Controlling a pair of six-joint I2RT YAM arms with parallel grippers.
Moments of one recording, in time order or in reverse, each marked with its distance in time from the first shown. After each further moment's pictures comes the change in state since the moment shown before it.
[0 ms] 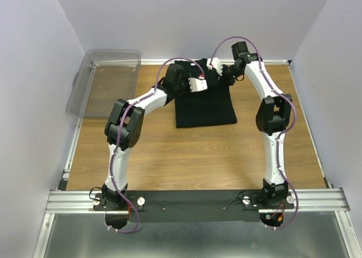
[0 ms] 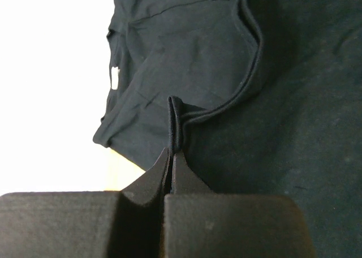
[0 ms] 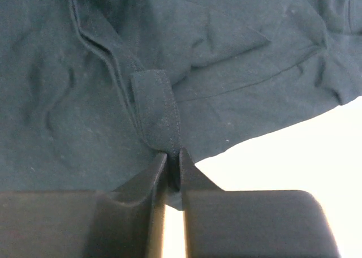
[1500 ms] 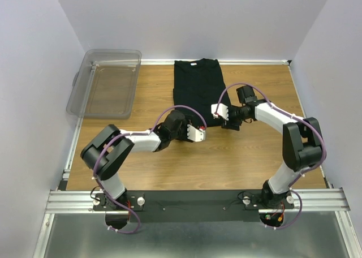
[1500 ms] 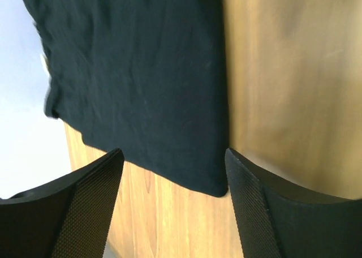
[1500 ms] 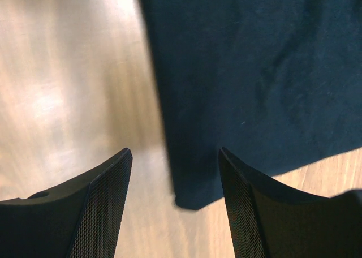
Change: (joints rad) left arm -0.285 -0.458 -0.843 0.309 -0.282 0.087; right arm 0.057 -0.704 -1.252 0.525 0.042 -0.116
